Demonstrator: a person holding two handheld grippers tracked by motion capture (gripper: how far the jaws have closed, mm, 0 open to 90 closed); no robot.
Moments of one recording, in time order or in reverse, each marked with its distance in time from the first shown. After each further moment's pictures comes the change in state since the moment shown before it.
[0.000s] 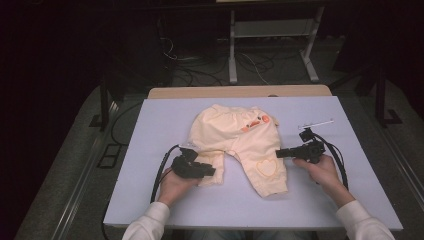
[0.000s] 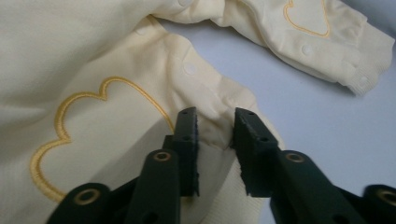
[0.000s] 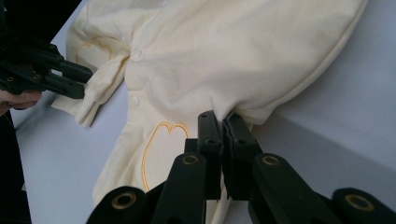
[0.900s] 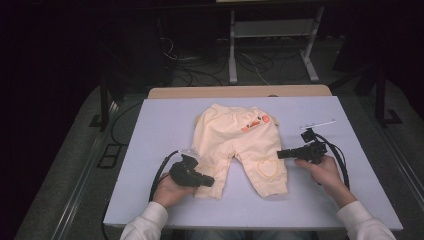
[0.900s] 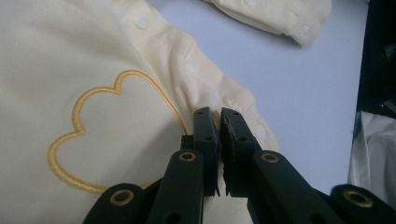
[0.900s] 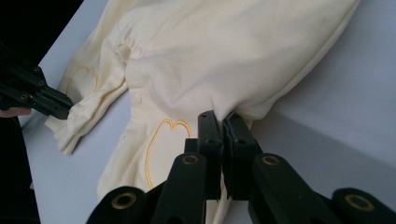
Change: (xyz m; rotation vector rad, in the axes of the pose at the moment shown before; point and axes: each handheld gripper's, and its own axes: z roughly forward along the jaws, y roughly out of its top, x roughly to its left) left arm -0.014 -0.010 -0.011 0.111 -0.142 0.091; right arm -0.002 -0.002 -0.004 0.007 0.013 0.022
